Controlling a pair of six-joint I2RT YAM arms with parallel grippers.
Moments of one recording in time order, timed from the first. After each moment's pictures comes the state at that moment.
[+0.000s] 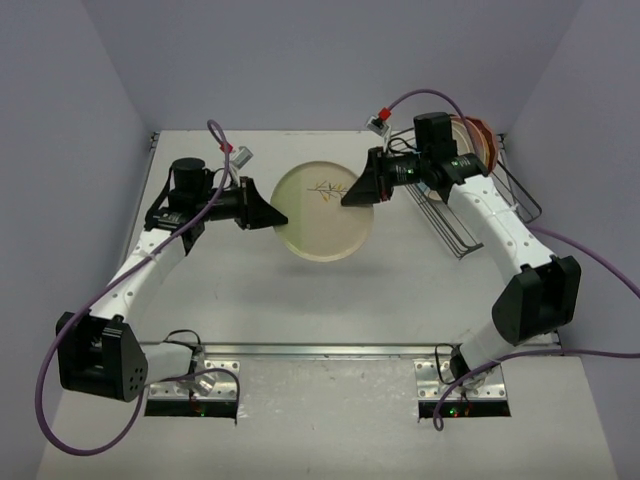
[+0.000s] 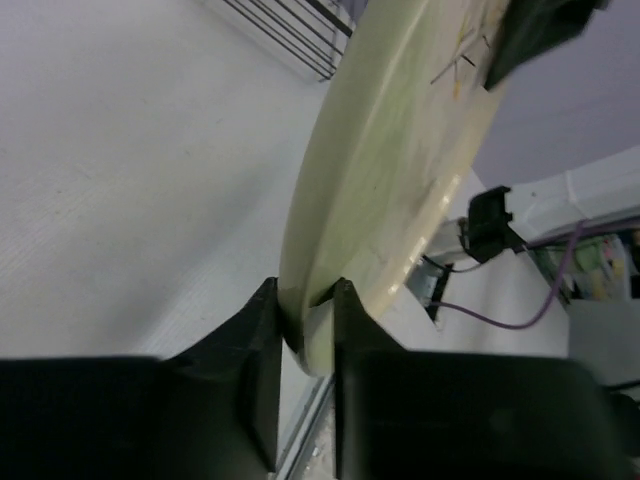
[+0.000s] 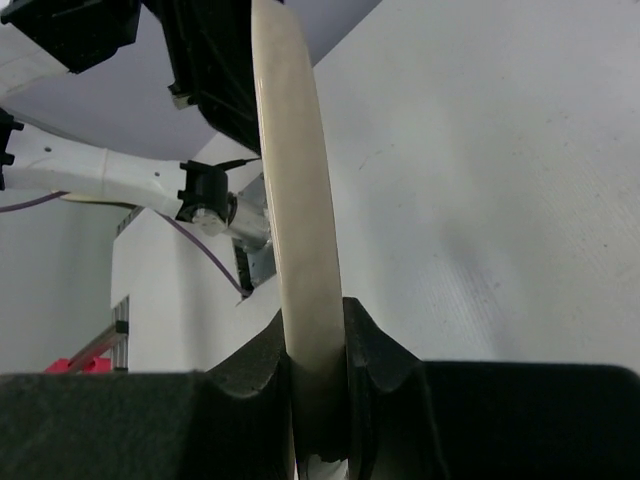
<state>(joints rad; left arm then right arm) -0.14 1.23 0.97 -0.20 0.97 -0.33 0.31 1.58 1.45 -0.51 -1.10 0.15</state>
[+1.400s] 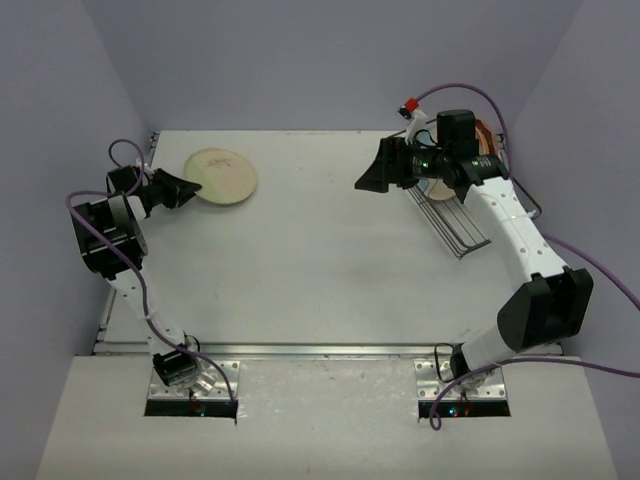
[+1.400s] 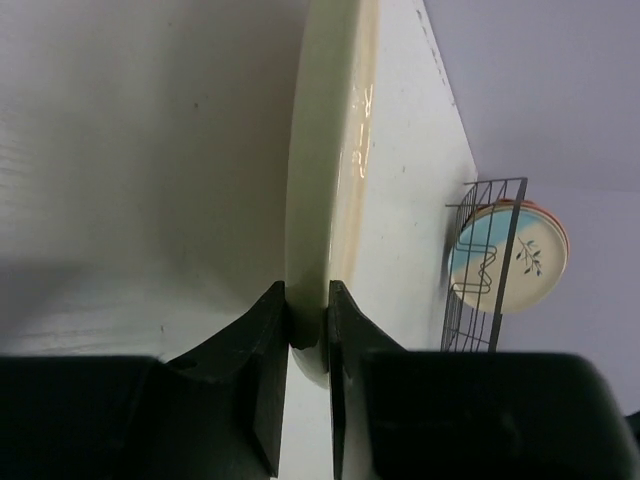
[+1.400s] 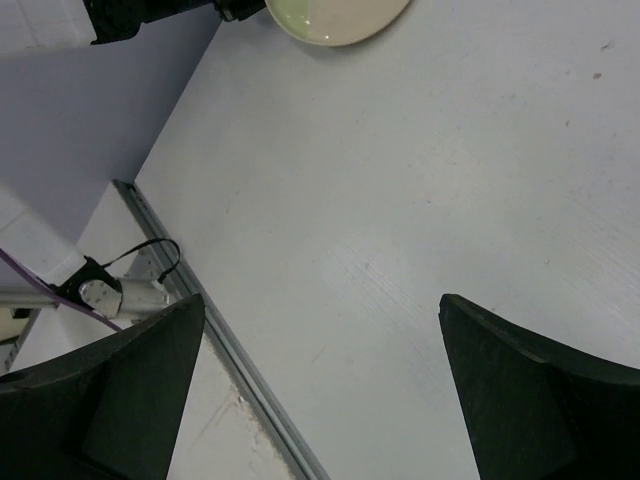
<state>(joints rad) 0.47 2.15 1.31 0.19 0.88 -0.75 0.22 1.54 1.44 -0.53 -0.74 0.18</state>
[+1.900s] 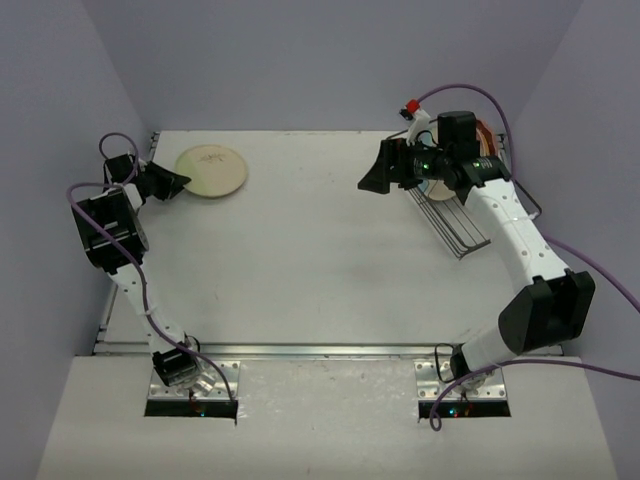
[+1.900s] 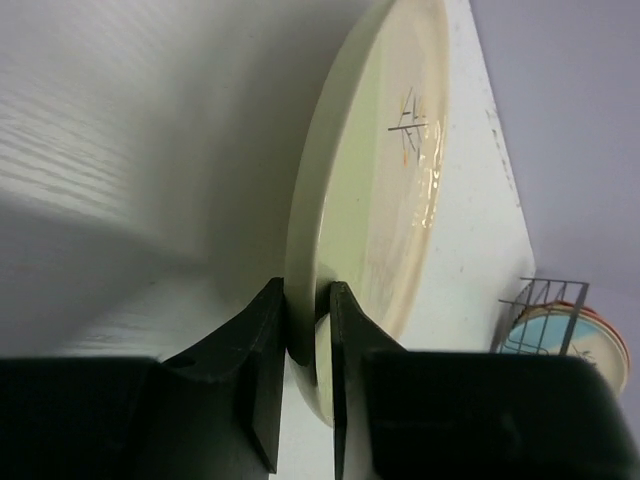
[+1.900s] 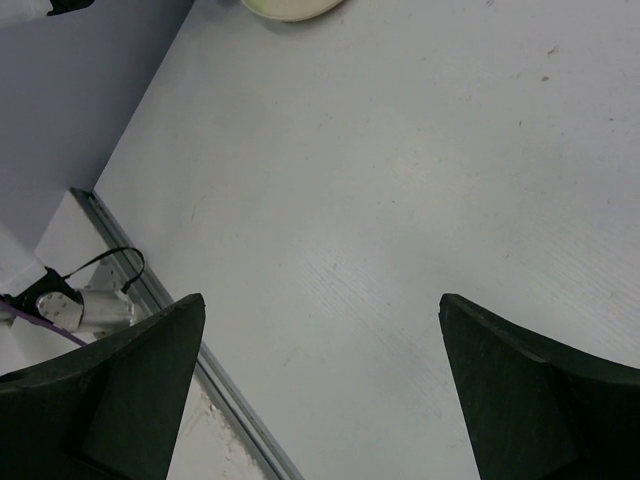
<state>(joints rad) 0.48 2.26 1.53 0.02 0.62 -0.72 0.22 1.51 1.43 -0.54 -0.66 0.14</state>
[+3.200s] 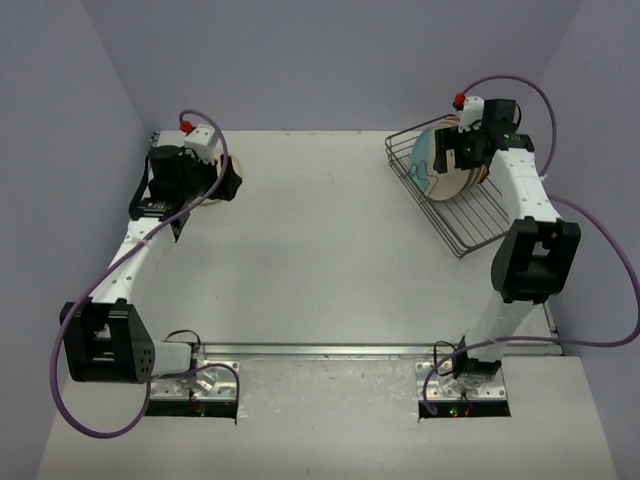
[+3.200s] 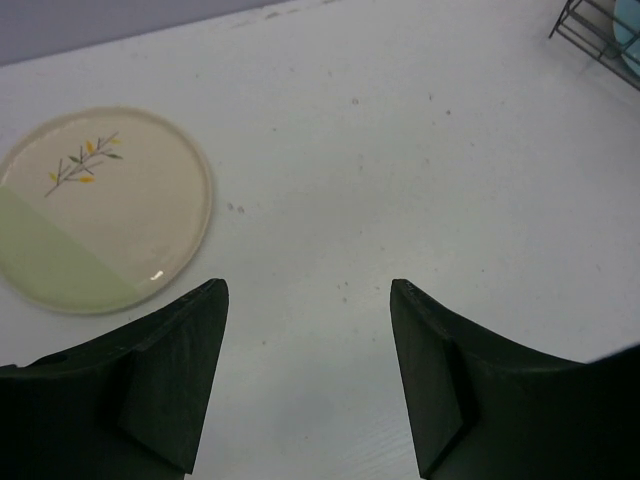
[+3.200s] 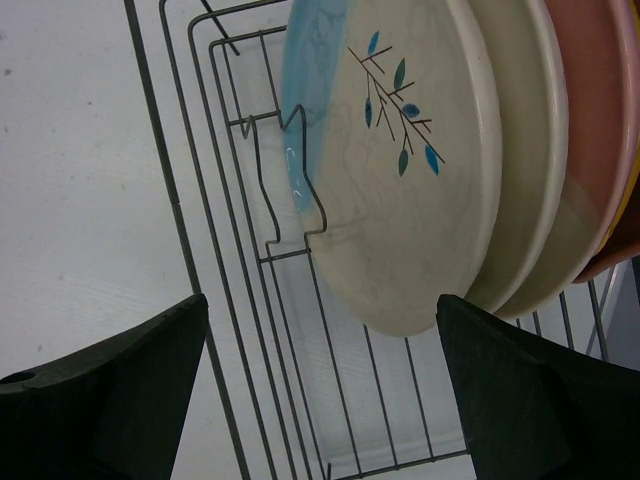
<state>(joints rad) 0.03 1.30 1.05 -0.11 0.36 0.06 -0.11 1.83 1.63 -0.58 -0.21 -0.24</state>
